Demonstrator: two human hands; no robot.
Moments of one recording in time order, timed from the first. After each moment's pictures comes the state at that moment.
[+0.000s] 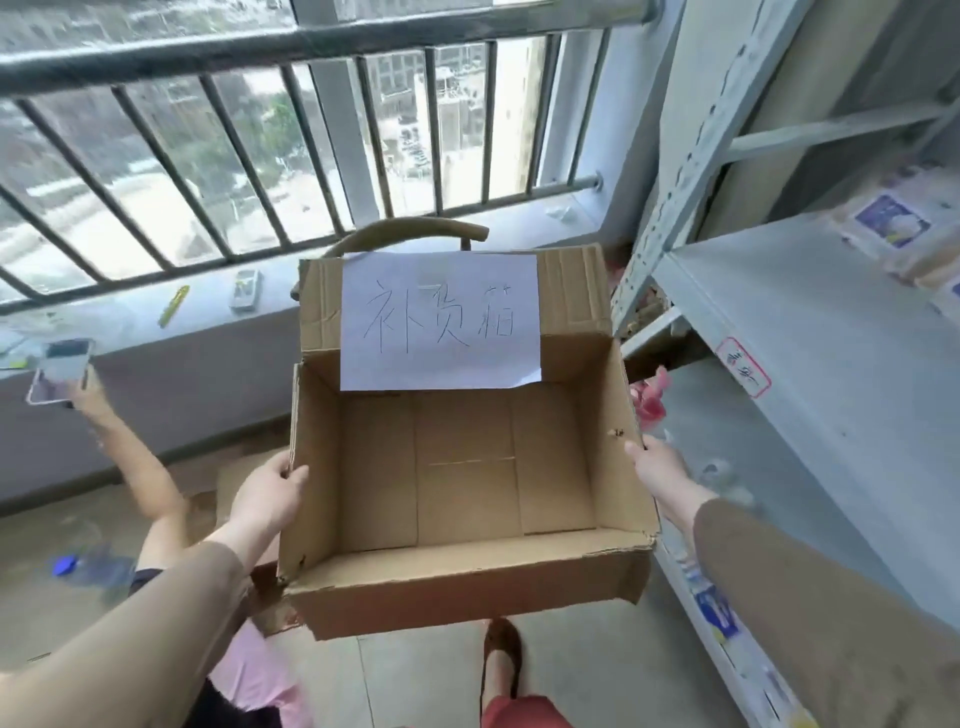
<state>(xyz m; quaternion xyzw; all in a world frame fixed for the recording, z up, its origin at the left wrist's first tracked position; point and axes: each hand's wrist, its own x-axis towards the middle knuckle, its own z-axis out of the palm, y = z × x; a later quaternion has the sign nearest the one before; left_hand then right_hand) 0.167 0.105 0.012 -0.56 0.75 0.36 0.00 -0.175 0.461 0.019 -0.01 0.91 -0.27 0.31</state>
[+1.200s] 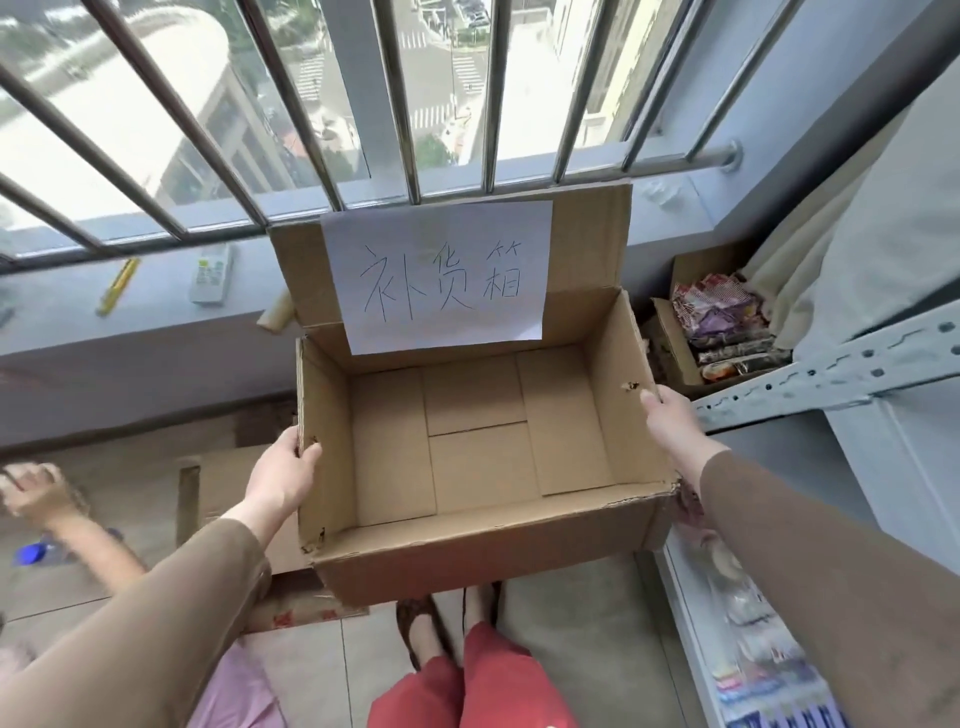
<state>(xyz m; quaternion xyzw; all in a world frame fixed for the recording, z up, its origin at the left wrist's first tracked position) 0.001 -0.055 -0.086 -0.62 0.68 0.38 0.09 -0.401 0.224 -0.073 -0.04 0.92 -0.23 0.32</state>
